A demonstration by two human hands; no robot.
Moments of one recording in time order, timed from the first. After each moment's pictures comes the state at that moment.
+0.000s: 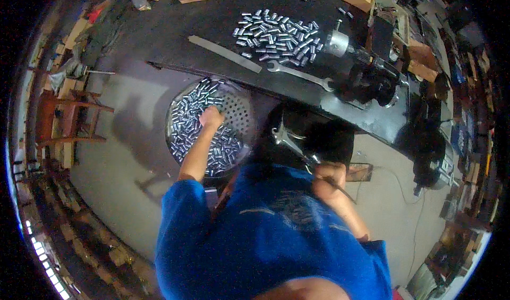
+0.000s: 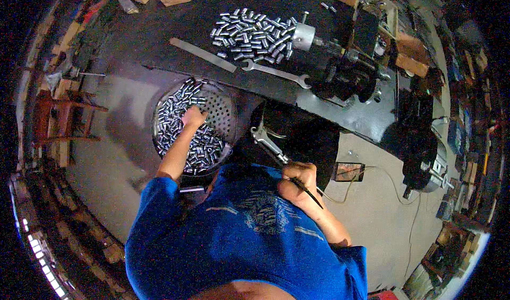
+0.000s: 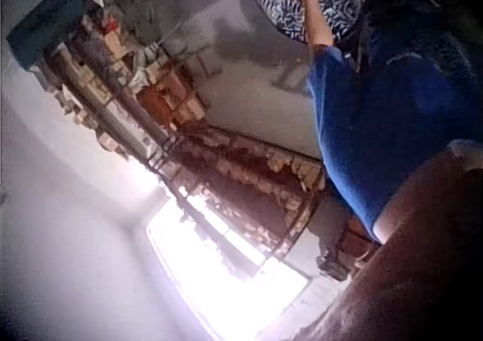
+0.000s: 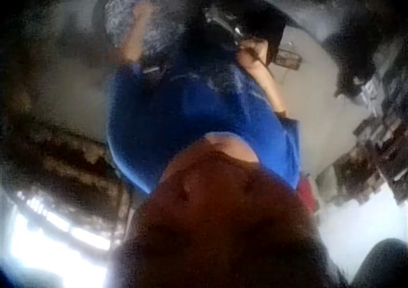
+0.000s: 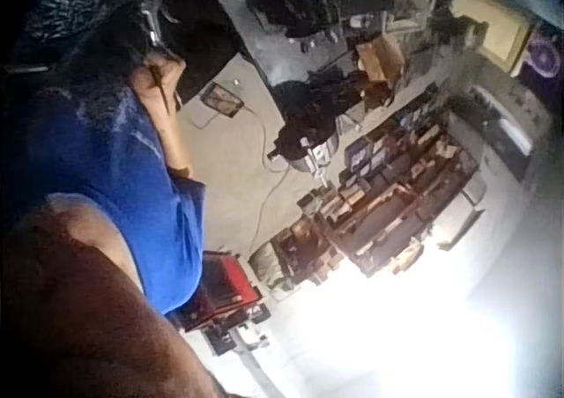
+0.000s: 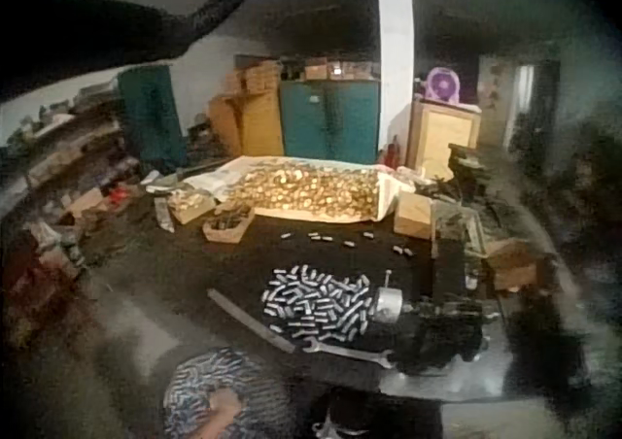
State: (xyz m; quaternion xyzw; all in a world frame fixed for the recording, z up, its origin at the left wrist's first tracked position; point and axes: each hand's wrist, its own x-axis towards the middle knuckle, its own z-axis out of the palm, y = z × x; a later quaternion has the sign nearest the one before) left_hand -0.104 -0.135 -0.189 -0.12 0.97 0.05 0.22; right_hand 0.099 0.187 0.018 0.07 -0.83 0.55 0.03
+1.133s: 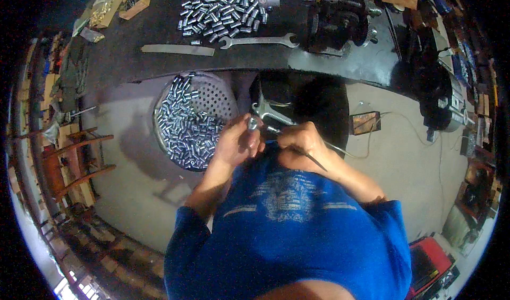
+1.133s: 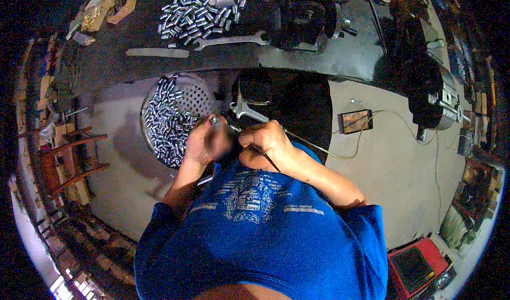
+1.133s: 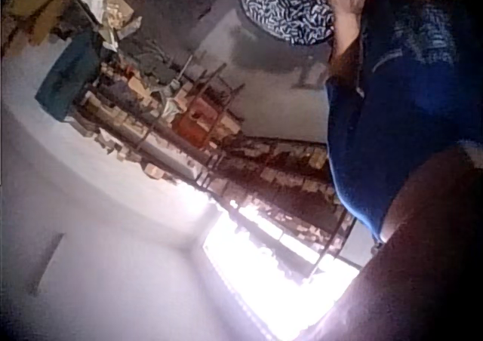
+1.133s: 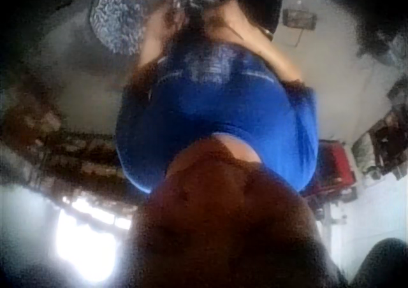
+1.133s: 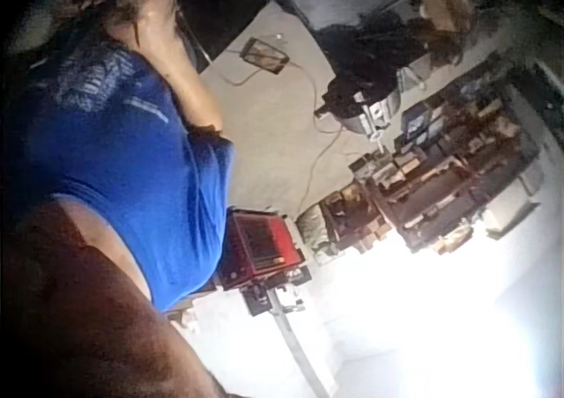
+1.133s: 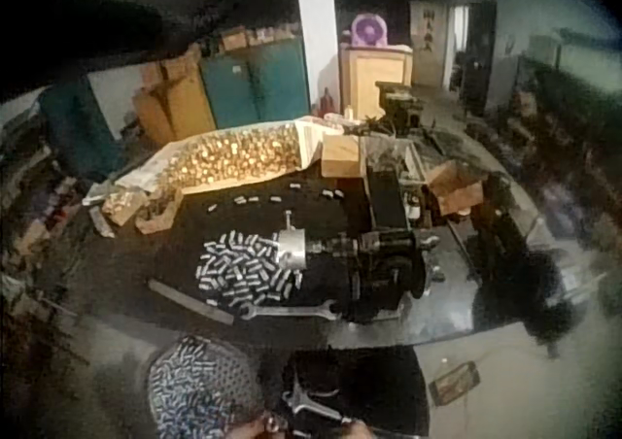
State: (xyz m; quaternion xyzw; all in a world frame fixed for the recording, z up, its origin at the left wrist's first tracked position) left_hand 0.025 -0.013 -0.039 -0.14 0.29 0.83 0.46; right_hand 0.081 0.181 0.019 0.17 -0.83 0.53 0.01
